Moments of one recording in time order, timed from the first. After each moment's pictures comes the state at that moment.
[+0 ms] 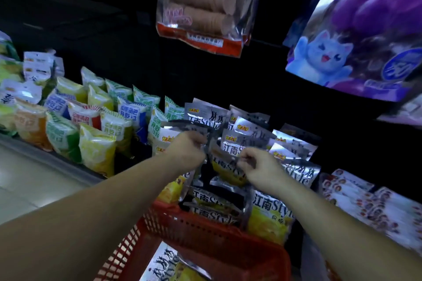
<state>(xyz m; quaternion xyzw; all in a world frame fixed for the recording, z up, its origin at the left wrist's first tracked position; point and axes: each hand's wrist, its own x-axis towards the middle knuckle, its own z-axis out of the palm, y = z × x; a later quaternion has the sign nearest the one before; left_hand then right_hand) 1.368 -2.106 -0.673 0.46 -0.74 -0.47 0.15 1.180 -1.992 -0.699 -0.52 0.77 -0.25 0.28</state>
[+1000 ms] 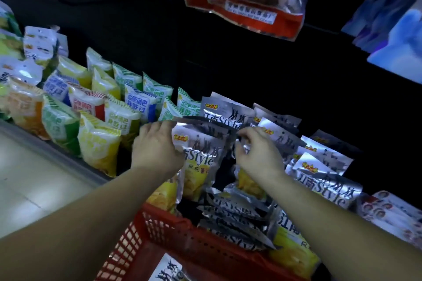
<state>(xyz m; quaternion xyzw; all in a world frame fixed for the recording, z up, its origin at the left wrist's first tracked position) 1.420 -2.183 -0.754 0.57 -0.79 -0.18 0.13 1.194 -2.092 -0.757 -0.56 0.80 -0.21 0.08</state>
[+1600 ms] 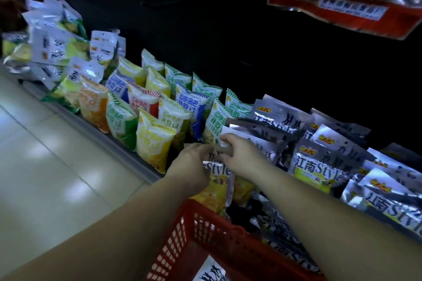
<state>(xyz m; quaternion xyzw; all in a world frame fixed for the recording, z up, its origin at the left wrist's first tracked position) 1.482 -2.199 -0.806 0.50 -0.81 -0.29 0.10 1.315 -2.174 -0.769 -0.61 0.73 -0.12 0.28</state>
